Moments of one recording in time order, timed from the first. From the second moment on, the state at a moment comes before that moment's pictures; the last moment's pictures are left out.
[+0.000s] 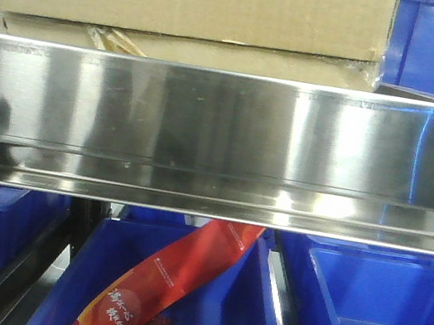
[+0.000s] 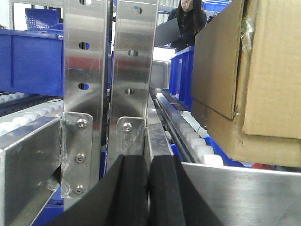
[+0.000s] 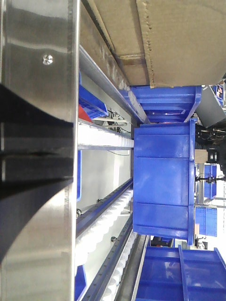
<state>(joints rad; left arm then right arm) 0.04 0.00 0.00 0.00 0.00 -0.08 0.04 0.00 0.00 0.11 0.05 -0.08</state>
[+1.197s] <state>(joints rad) 0.04 0.03 -0.32 0.12 0.16 -0.08 0.04 0.00 -0.30 0.18 0.24 -0.08</state>
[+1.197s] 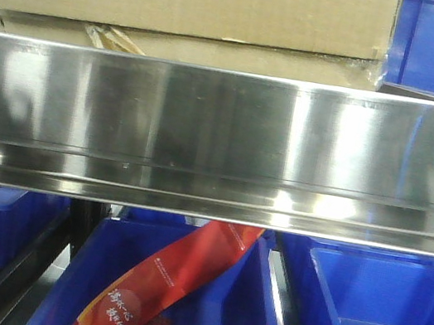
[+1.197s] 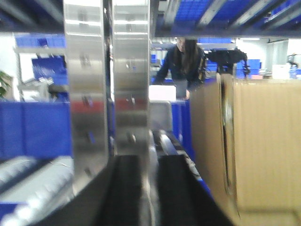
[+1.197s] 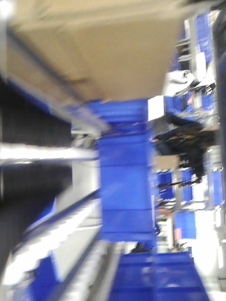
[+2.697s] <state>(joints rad) -0.23 1.66 -2.09 0.14 1.21 -0.16 0.37 1.67 -2.24 0.05 1.22 0.02</state>
